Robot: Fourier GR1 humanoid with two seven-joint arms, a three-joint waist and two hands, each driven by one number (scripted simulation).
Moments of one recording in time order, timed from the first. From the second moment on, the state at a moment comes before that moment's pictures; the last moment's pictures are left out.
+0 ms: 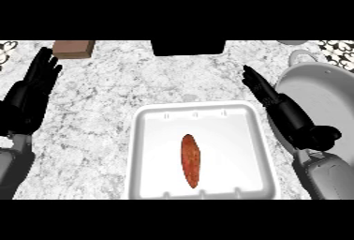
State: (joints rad) left arm -0.30 0.54 -0.10 -1.48 0.36 0.22 0.04; right arm -0.29 -0.34 0.22 -1.60 -0.15 0.13 0.01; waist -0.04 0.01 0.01
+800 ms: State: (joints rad) left arm -0.23 0.43 -0.10 -1.56 0.32 0.31 0.12; right arm -0.45 -0.27 0.14 -1.04 0.03 0.10 -0.60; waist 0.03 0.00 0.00
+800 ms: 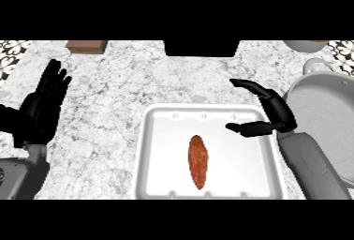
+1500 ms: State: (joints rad) left arm -0.18 0.42 -0.07 -1.62 0.29 0.32 0.17; right arm -0.57 -0.42 0.35 -1.26 0.18 0.42 -0.26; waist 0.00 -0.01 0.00
